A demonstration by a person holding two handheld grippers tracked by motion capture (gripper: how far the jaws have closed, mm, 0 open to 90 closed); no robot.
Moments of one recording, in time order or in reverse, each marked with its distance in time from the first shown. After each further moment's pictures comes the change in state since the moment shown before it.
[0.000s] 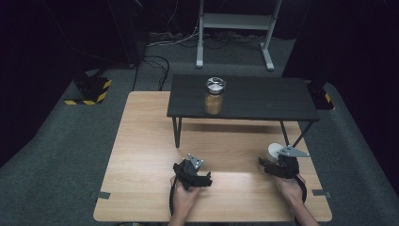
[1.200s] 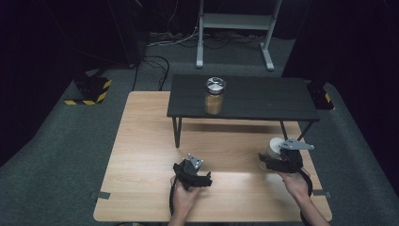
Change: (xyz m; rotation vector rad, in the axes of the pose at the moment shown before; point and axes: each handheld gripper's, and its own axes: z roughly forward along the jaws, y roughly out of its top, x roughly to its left) left arm 0.000 0.000 0.000 -0.001 0.000 -0.002; right arm -0.003 0.044 -0.025 0.007 0.074 -0.056
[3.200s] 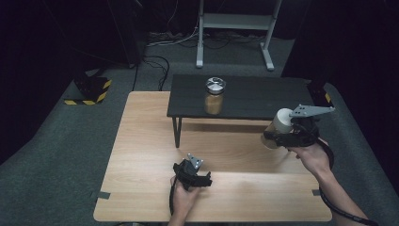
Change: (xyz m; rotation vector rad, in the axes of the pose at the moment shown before) left arm 0.000 0.000 0.000 0.001 0.001 0.001; right arm -0.012 0.124 -0.064 0.008 0.127 -0.111
